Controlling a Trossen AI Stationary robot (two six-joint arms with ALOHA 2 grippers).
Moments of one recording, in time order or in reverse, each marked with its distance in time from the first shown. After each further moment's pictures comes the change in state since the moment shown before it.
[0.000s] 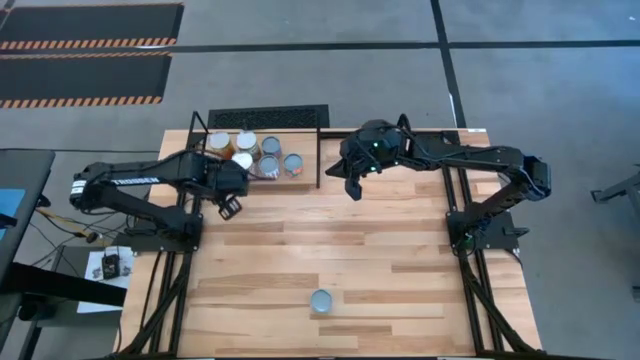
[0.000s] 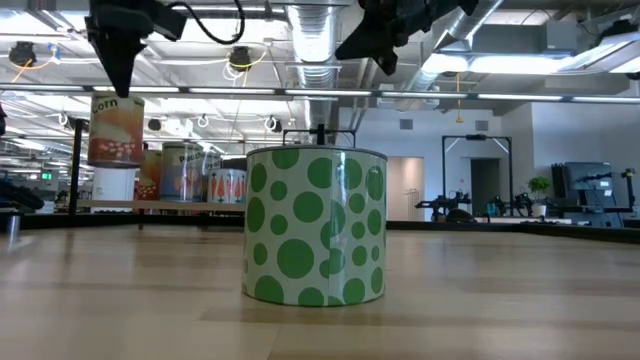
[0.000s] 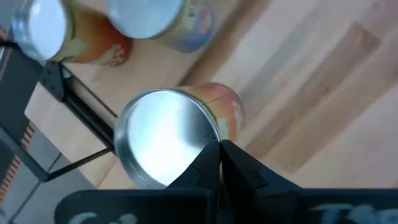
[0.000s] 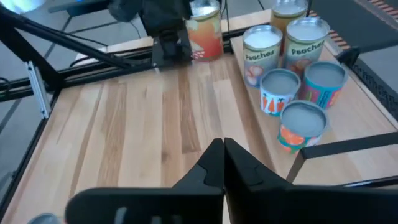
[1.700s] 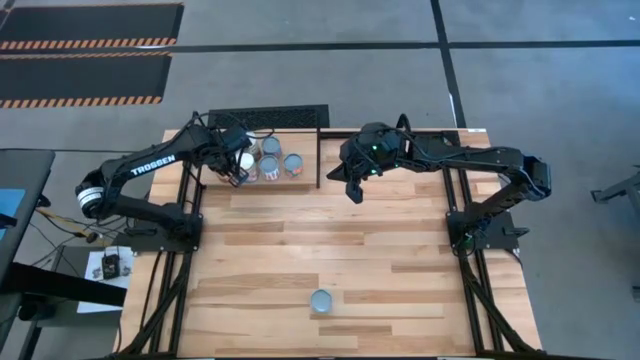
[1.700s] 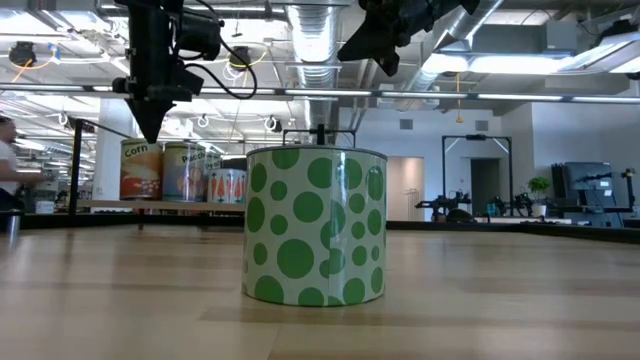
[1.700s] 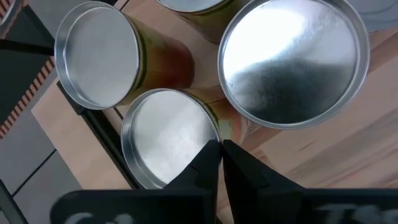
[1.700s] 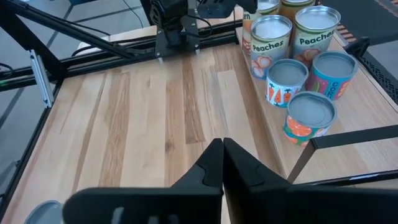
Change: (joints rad) left arm 0.530 0.059 -0.133 0.335 0.000 0.352; right arm 0.010 0.001 0.000 -0.033 0.001 -0.009
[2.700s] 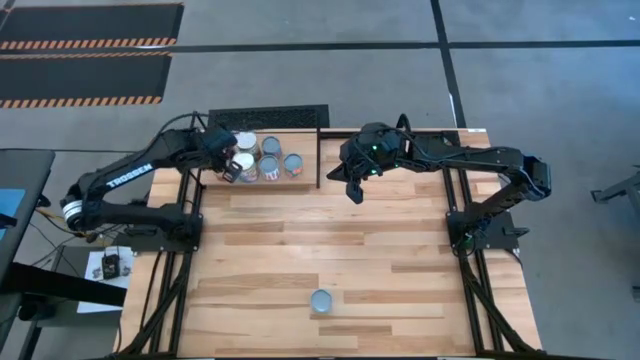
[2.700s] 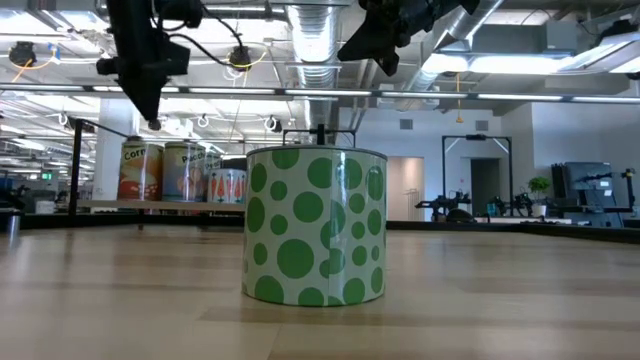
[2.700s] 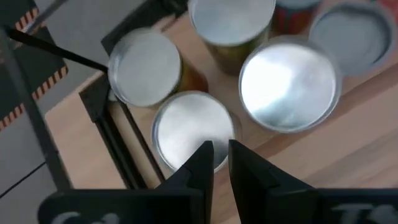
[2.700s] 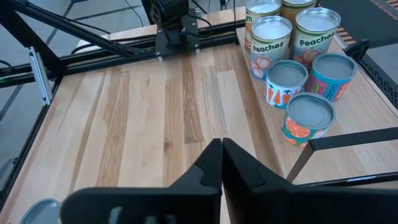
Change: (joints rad) left arm -0.020 -0.161 -0.001 0.013 -0.046 -0.077; right arm -0.004 0.000 0.000 0.000 0.000 -0.017
